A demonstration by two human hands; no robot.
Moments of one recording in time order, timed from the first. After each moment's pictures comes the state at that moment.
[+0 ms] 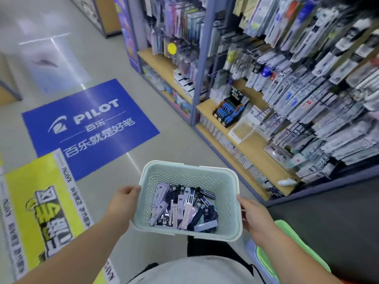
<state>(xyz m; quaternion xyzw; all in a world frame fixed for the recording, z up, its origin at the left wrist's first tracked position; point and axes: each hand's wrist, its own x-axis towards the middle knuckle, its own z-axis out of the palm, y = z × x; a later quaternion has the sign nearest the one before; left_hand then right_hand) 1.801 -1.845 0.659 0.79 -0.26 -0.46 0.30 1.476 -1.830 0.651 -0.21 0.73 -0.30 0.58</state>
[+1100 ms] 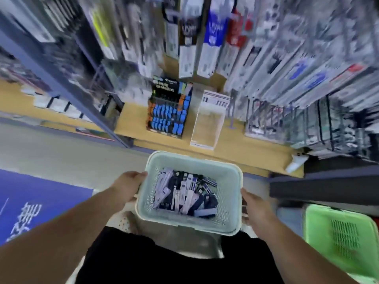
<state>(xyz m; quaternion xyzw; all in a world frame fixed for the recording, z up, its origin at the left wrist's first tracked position) 1.608 -2.460 0.368 0.63 -0.50 -0.58 -0.09 1.371 -2.206 0.400 0.14 0.79 -0.38 0.47</state>
